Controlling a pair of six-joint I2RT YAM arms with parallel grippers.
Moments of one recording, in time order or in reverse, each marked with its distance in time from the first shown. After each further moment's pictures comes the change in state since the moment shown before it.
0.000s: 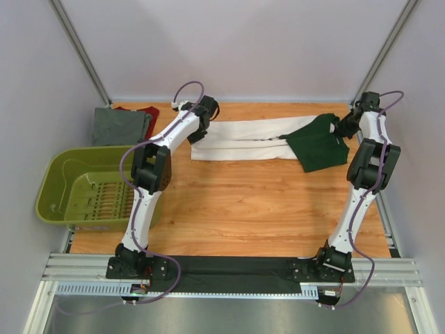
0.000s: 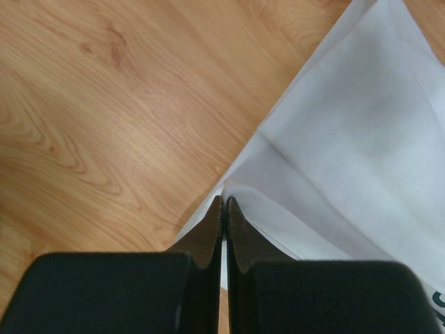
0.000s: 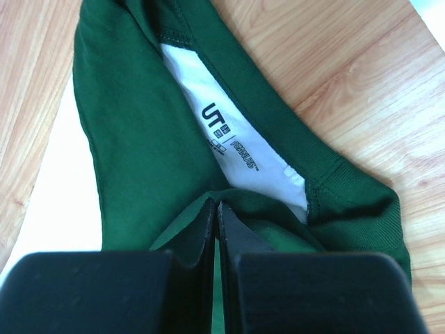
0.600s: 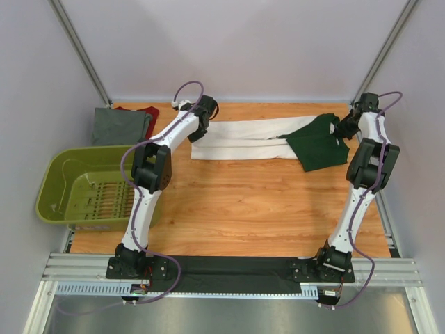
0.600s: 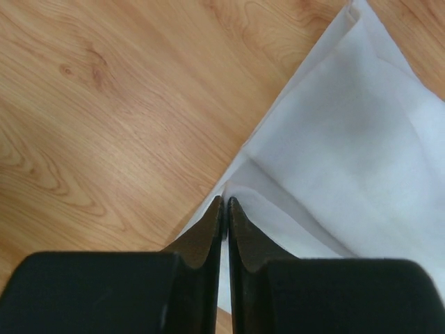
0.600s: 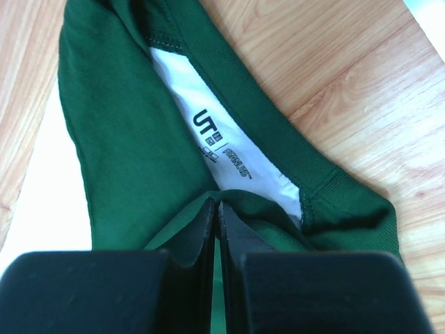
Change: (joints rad) left arm 0.011 0.019 0.000 0.069 0.002 0.034; right arm 0.000 0.017 0.011 0.002 0.010 -0.018
